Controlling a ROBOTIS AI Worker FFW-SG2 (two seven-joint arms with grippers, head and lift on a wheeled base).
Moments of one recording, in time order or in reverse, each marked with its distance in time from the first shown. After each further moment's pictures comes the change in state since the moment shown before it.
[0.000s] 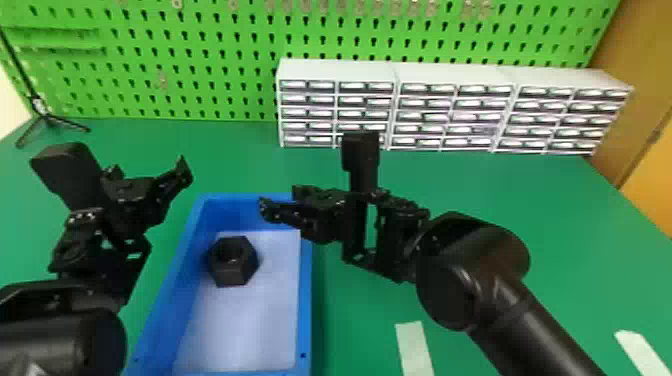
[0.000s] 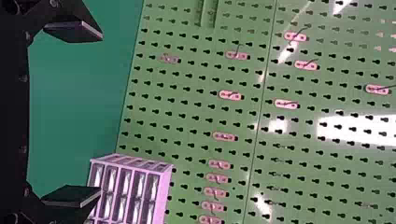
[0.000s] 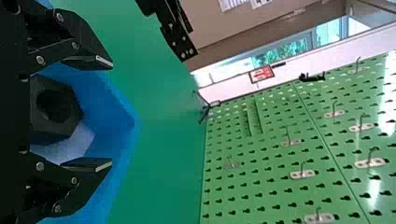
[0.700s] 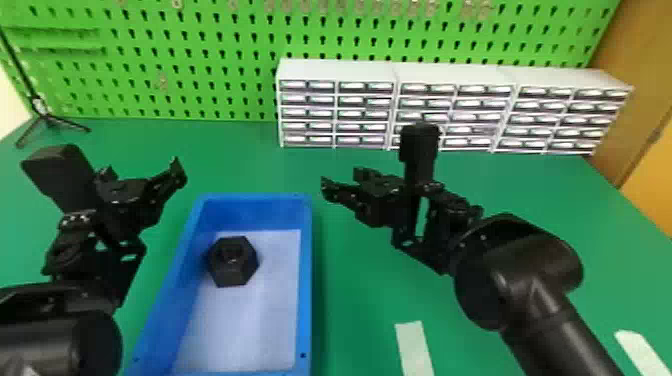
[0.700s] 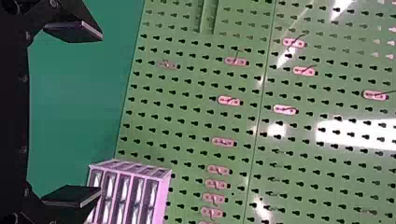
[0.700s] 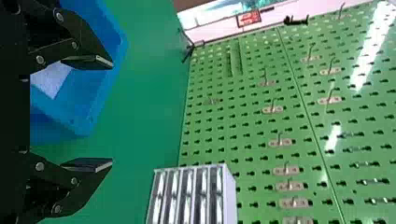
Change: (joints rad) left arm 0.007 0.000 0.016 0.000 0.000 -0.007 0.000; right arm 0.090 0.007 -0.199 -0.028 0.194 -0.031 0.006
